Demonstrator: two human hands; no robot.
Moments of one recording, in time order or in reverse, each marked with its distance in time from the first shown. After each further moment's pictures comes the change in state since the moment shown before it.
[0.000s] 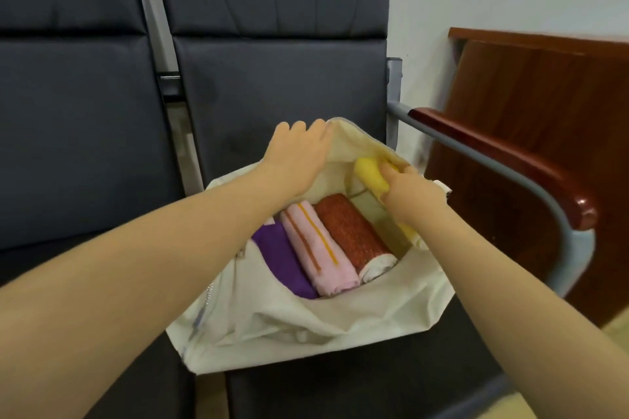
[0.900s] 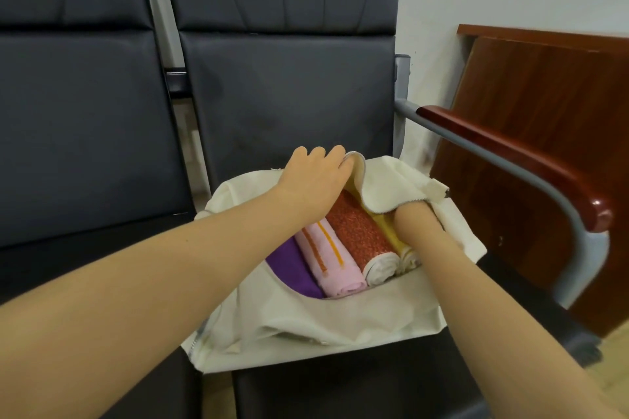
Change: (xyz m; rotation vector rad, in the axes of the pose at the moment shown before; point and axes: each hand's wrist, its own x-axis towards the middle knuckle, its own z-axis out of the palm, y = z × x) left_hand -0.026 0.018 -0.013 -0.205 -0.124 0.137; right_hand 0.012 0.004 0.053 0.143 -0.178 0.162
